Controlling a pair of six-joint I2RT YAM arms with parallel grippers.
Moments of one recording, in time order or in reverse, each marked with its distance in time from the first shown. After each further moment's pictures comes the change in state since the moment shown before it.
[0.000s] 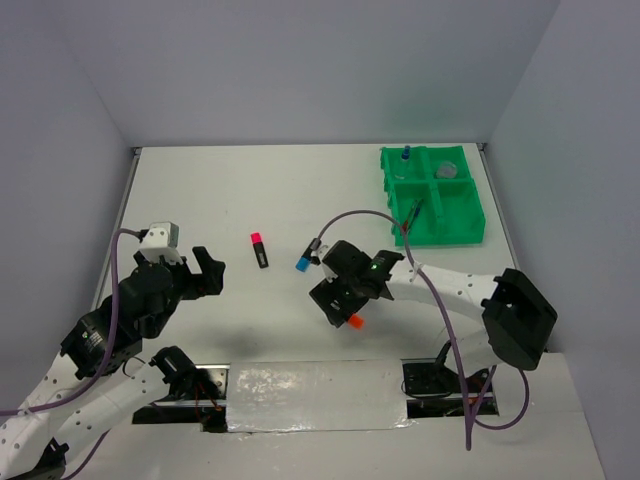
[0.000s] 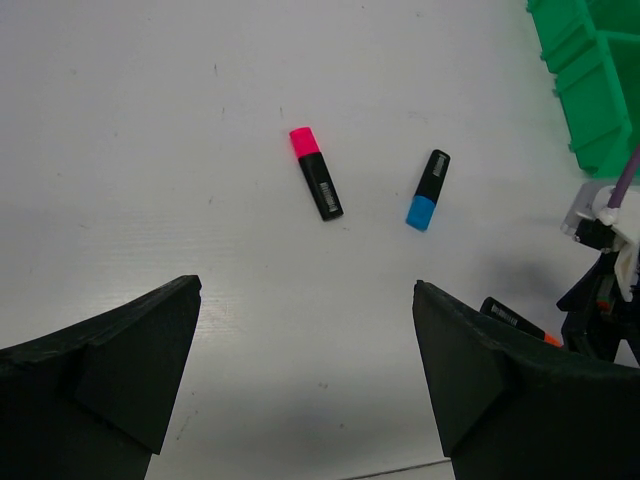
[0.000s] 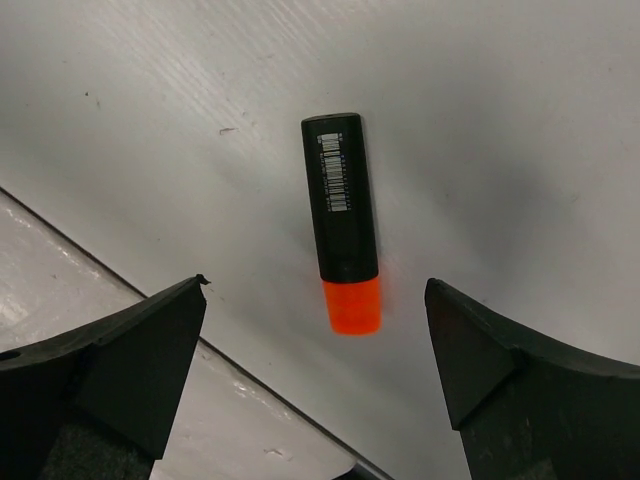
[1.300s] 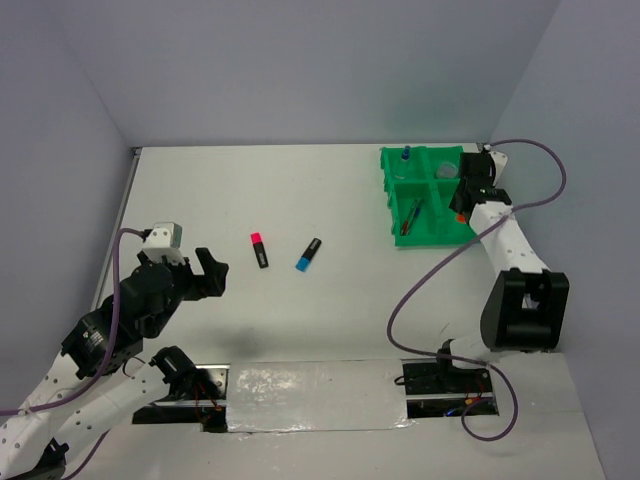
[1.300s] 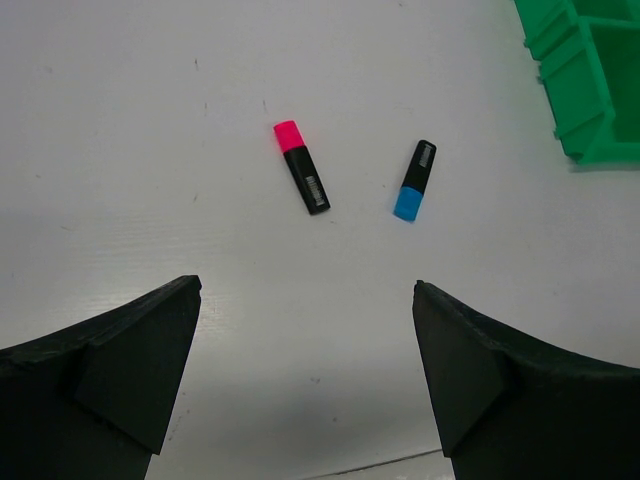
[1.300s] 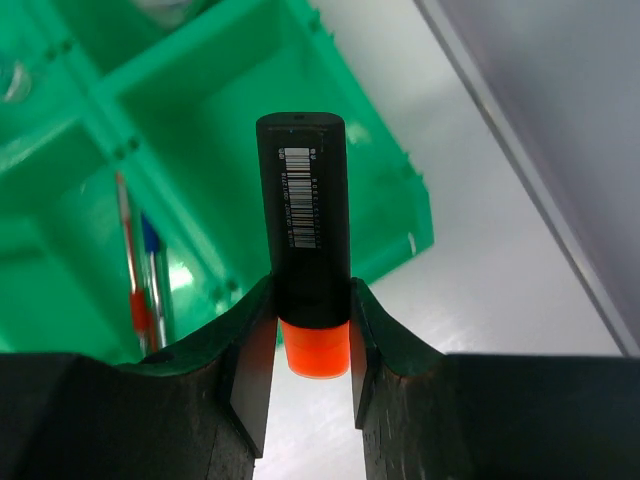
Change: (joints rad) left arm 0.000 0.001 -0.004 0.008 0.037 0.007; right arm -0.975 0.022 0.249 0.140 0.443 0.129
